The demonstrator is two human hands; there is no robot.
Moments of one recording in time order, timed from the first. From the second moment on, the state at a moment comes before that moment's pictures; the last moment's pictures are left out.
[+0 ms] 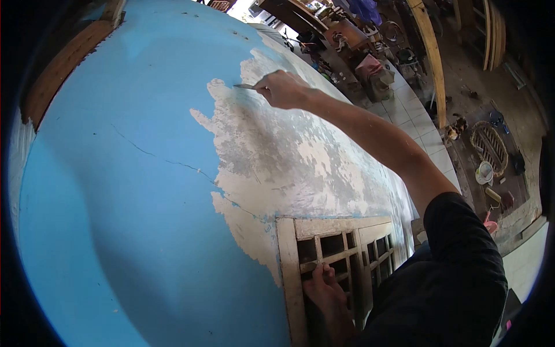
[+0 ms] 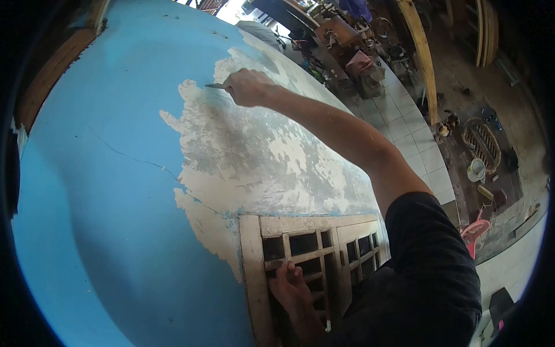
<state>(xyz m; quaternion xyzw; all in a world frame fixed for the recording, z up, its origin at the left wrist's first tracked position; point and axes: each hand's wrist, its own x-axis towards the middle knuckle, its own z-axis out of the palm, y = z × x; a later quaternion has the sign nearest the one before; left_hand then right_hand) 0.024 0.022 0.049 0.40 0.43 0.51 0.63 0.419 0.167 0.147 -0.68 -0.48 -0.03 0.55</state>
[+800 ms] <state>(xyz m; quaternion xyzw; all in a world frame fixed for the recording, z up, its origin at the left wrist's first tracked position) 0.033 0.017 0.057 0.41 0.45 0.51 0.61 0.452 0.199 0.118 -0.66 -0.49 -0.10 0.56</state>
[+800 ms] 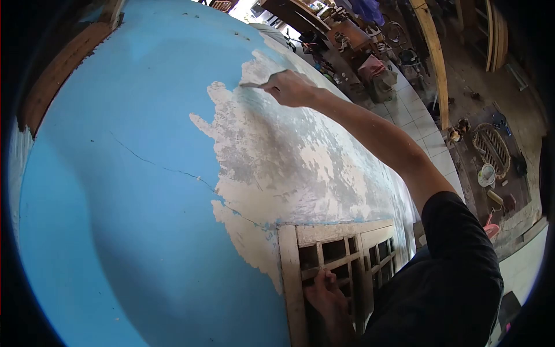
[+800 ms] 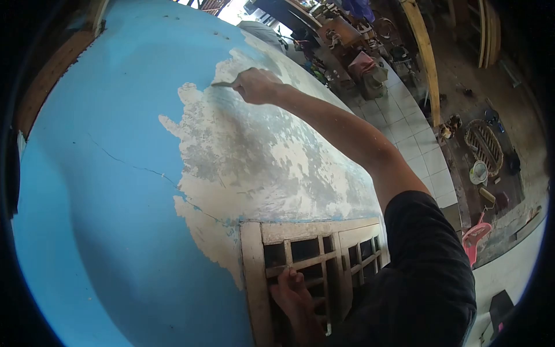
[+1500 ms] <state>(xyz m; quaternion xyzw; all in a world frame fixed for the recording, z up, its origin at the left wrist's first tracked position) 0.031 0.019 0.049 0.42 0.48 0.51 0.58 0.446 0.203 0.126 -0.66 -0.47 -0.11 0.57</state>
